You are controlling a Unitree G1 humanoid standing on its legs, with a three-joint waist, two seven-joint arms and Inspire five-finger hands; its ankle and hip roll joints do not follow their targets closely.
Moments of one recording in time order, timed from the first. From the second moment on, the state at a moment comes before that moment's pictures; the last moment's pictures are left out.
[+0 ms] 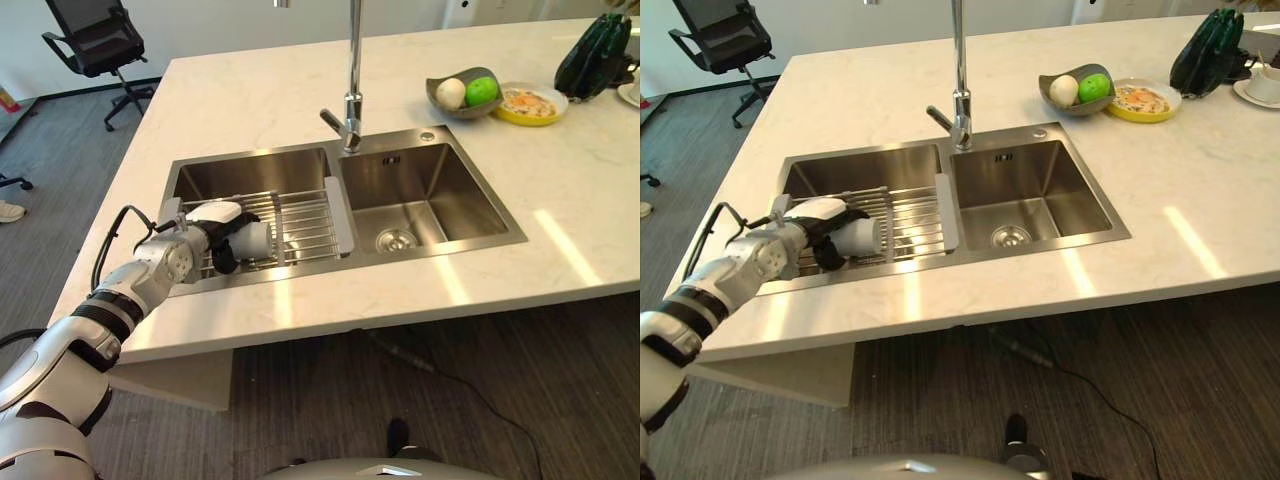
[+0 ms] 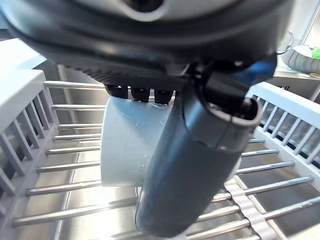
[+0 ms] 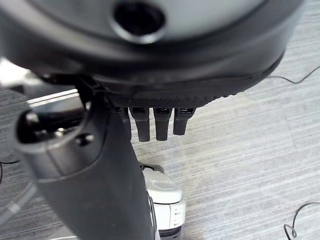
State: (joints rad) left arm -0.76 0.87 -0.76 0.65 0.32 -0.05 -0.16; right arm 0.11 -0.33 0.10 1.31 0.28 0.00 0.13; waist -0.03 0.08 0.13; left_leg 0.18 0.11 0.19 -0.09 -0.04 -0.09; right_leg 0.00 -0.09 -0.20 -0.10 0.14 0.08
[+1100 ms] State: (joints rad) left arm -0.42 0.86 -0.36 0.01 0.34 -0.18 0.02; right arm 0.10 -0.32 0.14 1.29 0.28 -0.01 0.12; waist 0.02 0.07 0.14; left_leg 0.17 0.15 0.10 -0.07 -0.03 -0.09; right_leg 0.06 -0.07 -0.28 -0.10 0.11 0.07
